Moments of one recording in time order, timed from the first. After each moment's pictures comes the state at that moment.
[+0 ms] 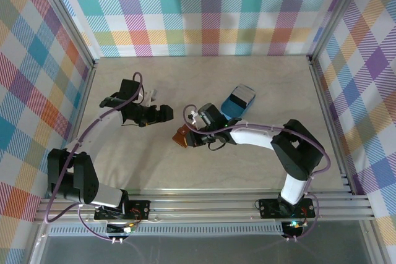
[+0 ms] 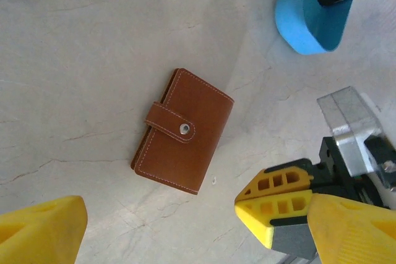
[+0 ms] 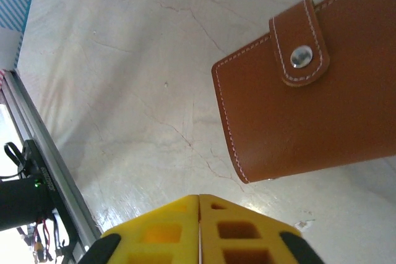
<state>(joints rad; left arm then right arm) -0.20 1.43 1.09 -0.74 0.52 -0.28 0.84 1.76 1.02 -0.10 -0.45 0.51</state>
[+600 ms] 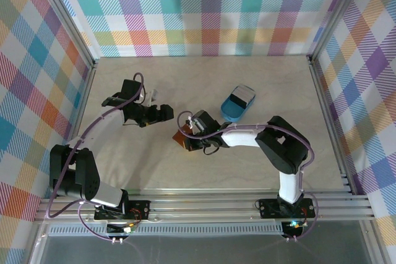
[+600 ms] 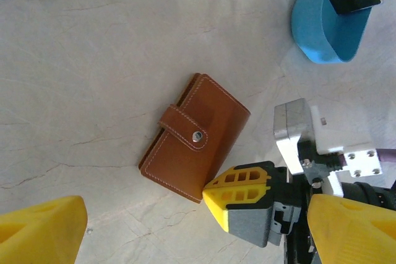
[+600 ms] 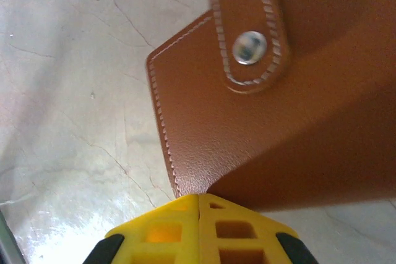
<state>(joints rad) -0.19 1.45 1.08 -0.71 0.50 -0.32 0.88 1.90 1.04 -0.04 -0.32 0.55</state>
